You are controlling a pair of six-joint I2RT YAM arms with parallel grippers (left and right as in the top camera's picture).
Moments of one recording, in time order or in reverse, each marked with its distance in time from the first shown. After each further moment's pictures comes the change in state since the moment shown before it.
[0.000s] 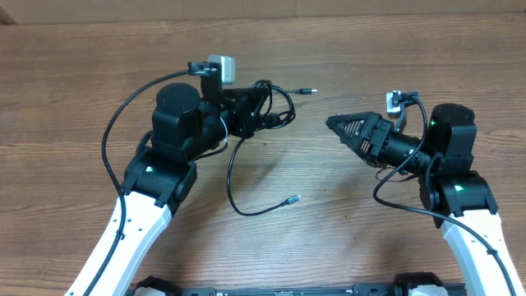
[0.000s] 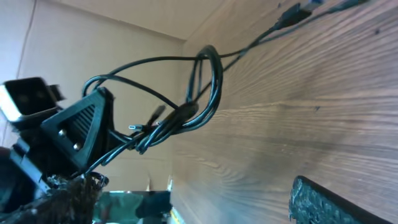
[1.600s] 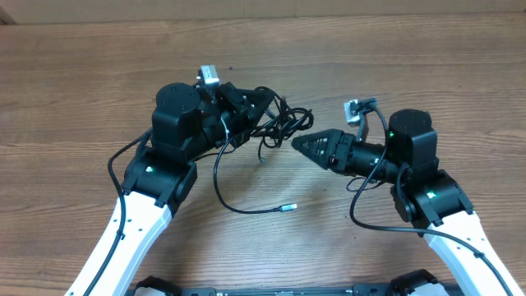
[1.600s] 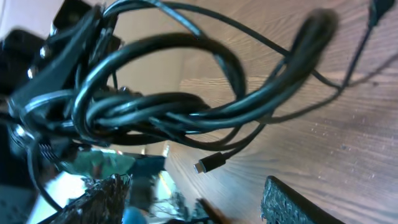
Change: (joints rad) left arm -0.001 0.000 0.000 0.014 0.079 -0.913; right arm 0.272 0.000 0.000 0.052 0.106 -0.026
